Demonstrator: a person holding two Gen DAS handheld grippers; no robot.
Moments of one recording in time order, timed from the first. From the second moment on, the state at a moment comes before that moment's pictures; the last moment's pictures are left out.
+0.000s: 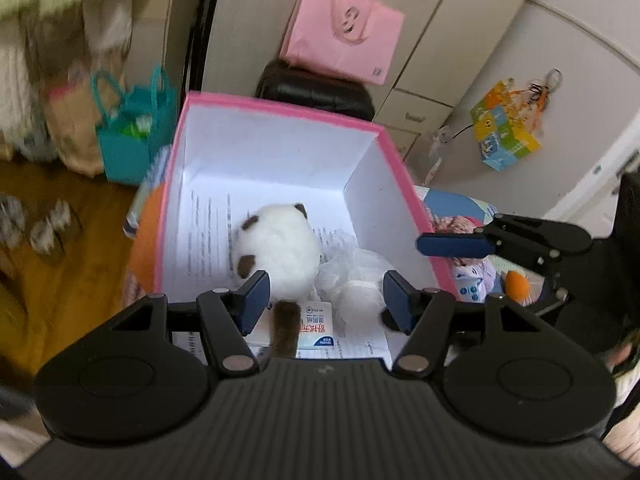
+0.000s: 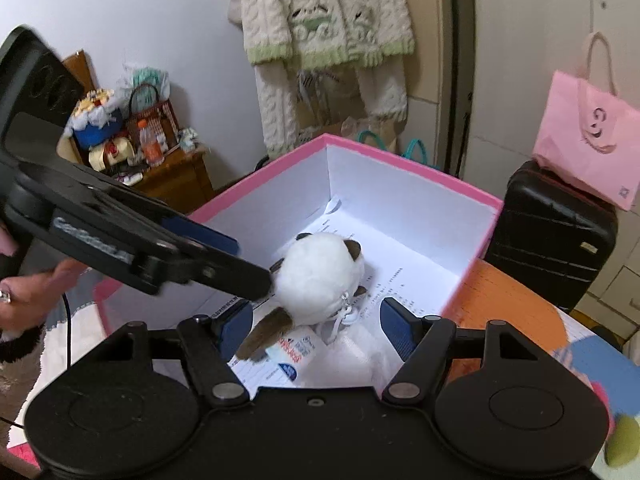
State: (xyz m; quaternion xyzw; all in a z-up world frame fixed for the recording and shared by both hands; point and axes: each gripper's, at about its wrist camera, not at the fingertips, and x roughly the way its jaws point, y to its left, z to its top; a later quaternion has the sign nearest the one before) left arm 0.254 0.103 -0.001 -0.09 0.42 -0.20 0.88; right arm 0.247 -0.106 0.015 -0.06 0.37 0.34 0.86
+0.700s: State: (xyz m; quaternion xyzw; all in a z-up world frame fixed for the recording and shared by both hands) left arm 0.138 0.036 0.041 0.04 0.37 -0.32 0.87; right arm 0.112 -0.179 0.059 -0.11 0.31 0.24 0.91
